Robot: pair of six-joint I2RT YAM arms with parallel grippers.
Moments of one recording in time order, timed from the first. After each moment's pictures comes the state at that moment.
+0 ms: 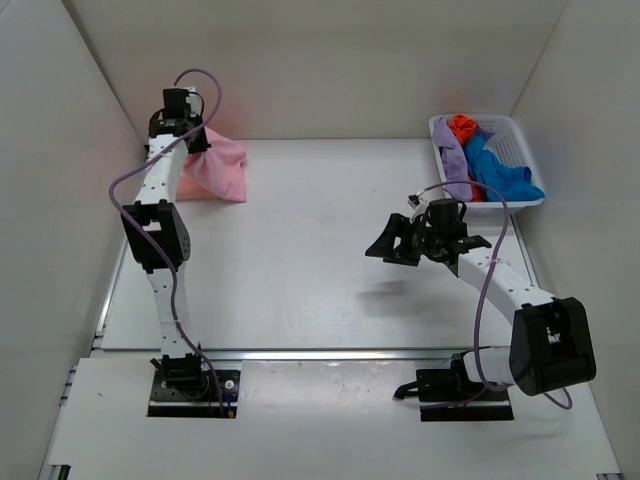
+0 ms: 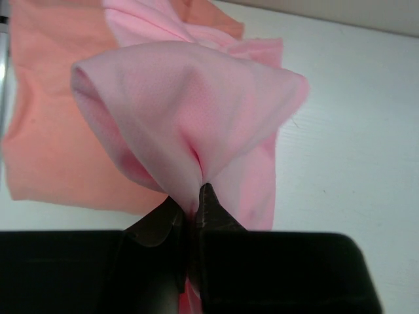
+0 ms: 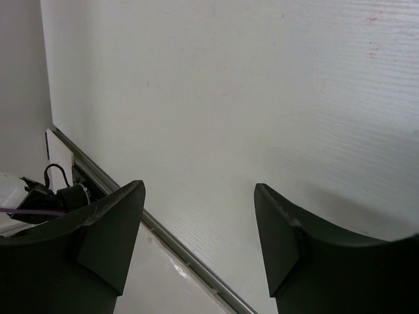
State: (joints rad) left arm 0.04 2.28 2.26 -0.71 -0.05 -0.09; right arm 0.23 1.30 0.76 -0.21 -0.60 0.52
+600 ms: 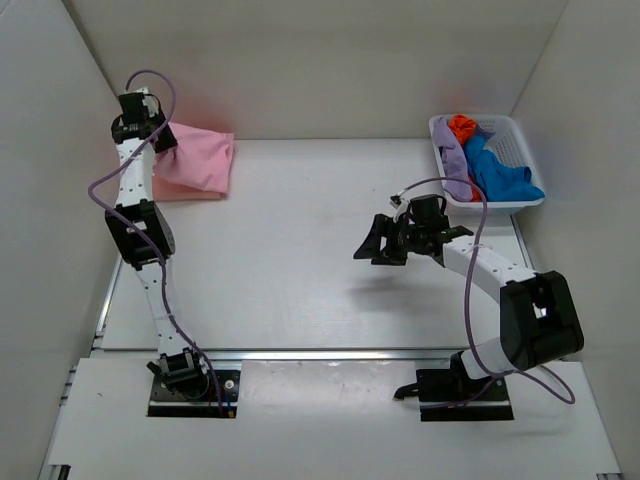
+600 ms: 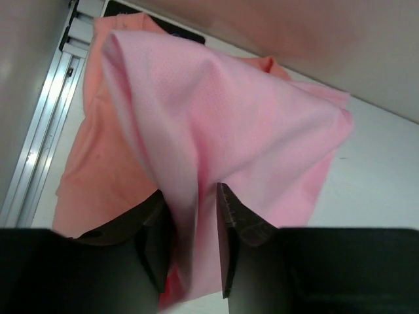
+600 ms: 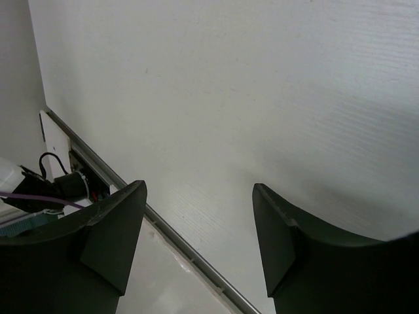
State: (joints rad) left arm 0.24 2.41 2.44 -0.67 0.09 -0.17; right arm 0.31 1.43 0.83 -0.22 -0.61 0.52
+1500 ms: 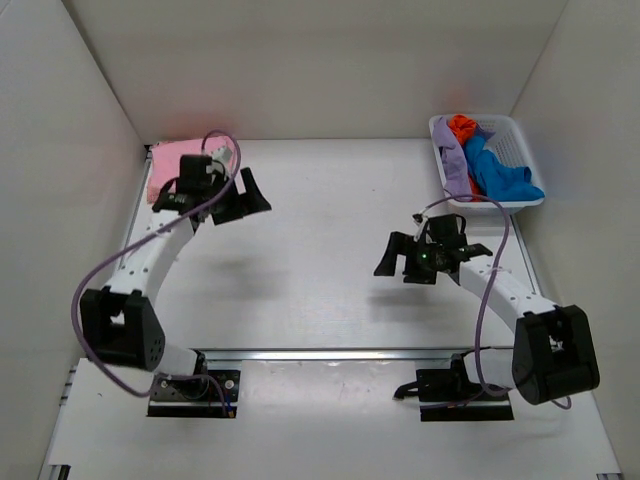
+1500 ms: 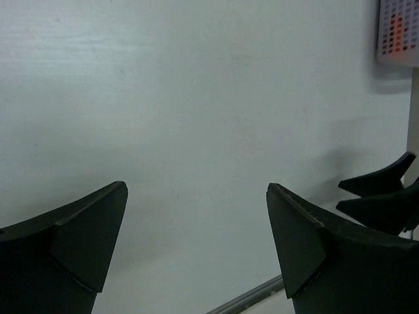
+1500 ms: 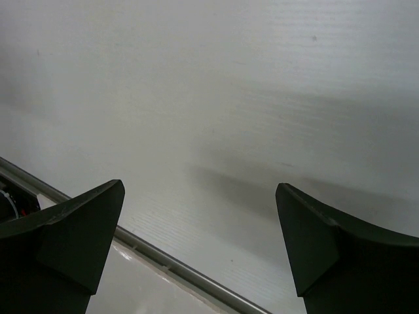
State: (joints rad) left arm -0.13 1.46 1.23 -0.50 0.35 -0.41; right arm 0.24 1.27 0.71 -0.39 -0.41 0.41
